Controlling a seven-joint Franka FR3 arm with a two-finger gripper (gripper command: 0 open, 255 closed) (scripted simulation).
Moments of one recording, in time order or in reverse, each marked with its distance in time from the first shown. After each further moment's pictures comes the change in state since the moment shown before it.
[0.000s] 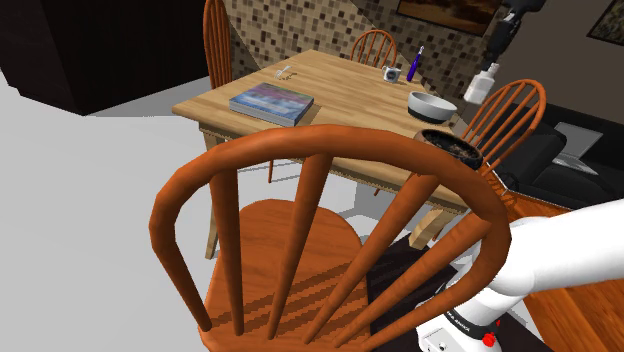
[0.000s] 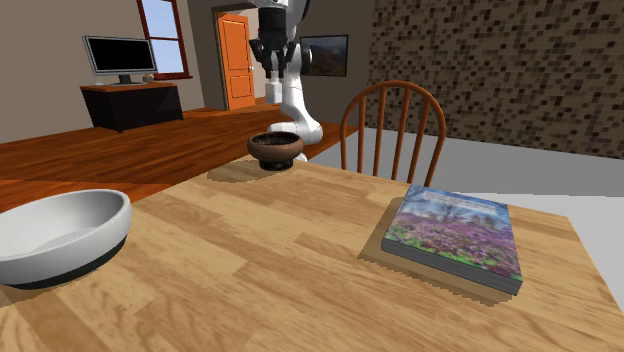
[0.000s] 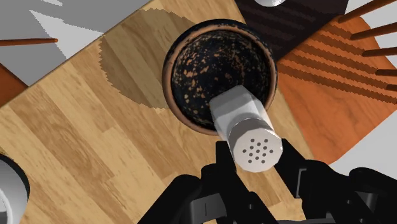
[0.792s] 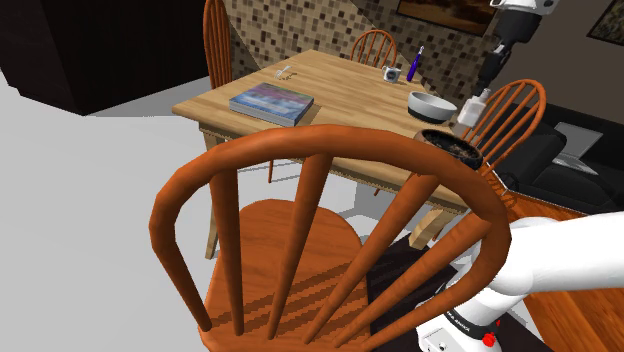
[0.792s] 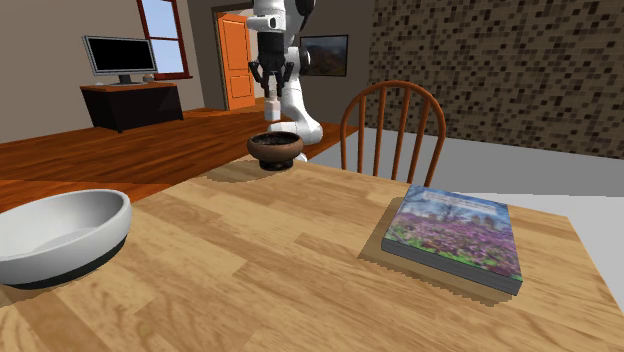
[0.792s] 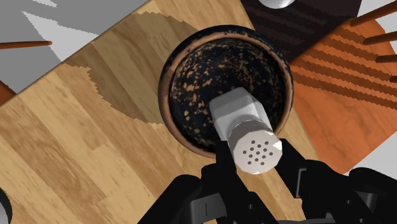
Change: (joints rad) arm -0.012 -0.119 -0.011 -0.246 -0.020 0.126 -0.001
